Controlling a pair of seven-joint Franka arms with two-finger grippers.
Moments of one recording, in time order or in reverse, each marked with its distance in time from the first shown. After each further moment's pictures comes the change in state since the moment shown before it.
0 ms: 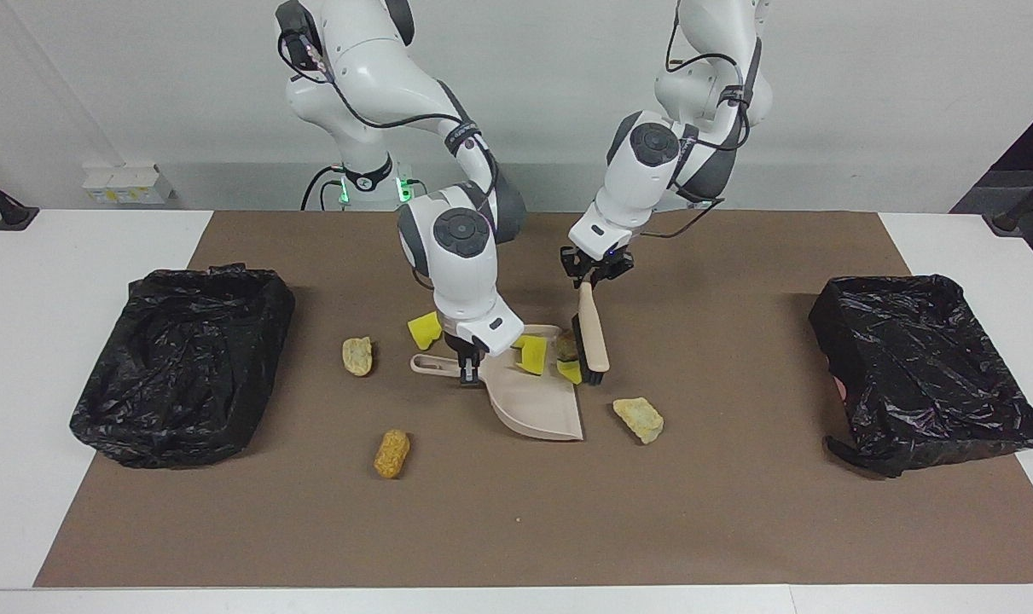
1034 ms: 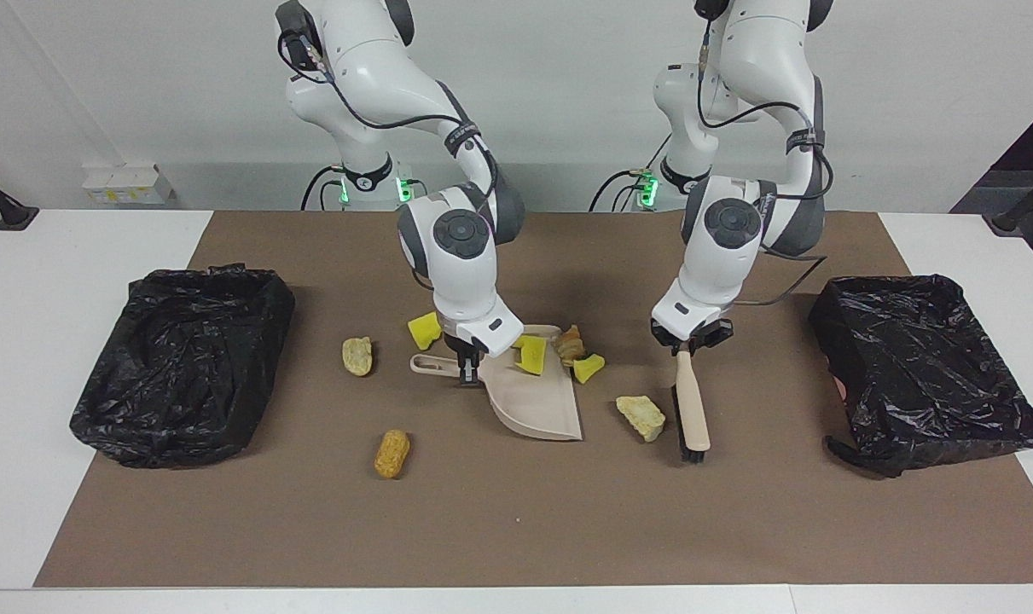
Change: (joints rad) left arm 0.117 0.255 -0.004 0.166 0.217 0.040 0.116; right arm -0.011 0.002 0.000 -0.024 0.001 -0.002 0.000
